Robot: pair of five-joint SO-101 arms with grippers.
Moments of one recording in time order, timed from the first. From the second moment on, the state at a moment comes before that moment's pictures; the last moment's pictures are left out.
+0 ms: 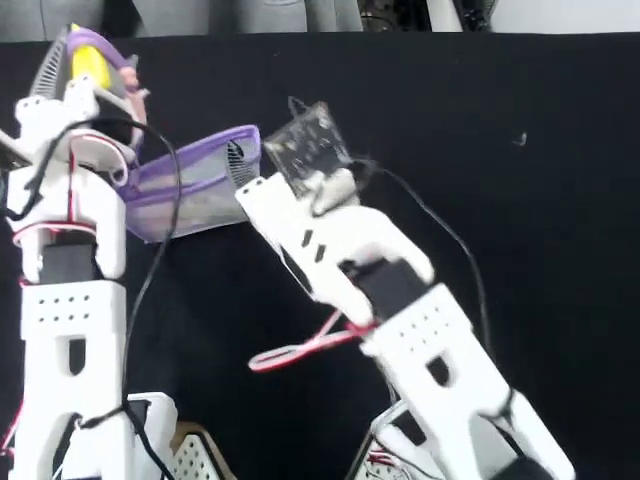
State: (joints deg) left arm -11.7 -43.7 37.5 -0.4 22.1; right arm -34.3 -40.5 36.4 27.3 7.9
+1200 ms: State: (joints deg) left arm 1.5 -45.5 18.2 13.6 23.8; right arm -22.0 -45.9 11.7 52.4 10.1
